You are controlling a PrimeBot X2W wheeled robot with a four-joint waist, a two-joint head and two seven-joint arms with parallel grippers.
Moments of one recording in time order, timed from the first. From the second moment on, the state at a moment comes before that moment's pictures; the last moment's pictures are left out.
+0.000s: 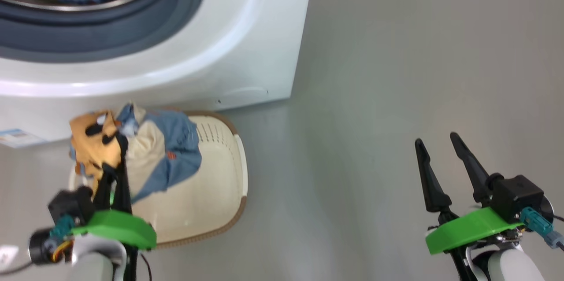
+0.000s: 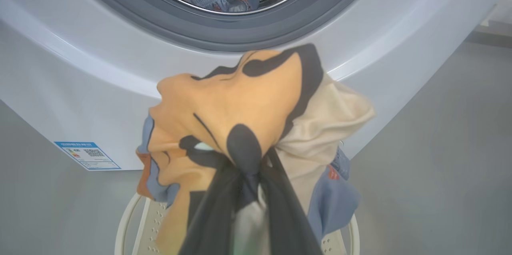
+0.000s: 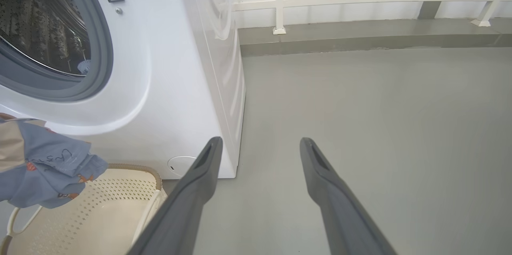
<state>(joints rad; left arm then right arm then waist) -0.38 0.16 -0.11 0.59 -0.36 0.08 -0.25 -0.09 -0.04 0.03 0.04 0.17 0.13 -0.11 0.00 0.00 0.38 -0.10</state>
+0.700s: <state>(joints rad) -0.03 0.16 -0.14 0.33 -0.33 0.13 -0.18 0.07 -0.04 0.00 0.00 0.15 0.13 -0.03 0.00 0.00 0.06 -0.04</state>
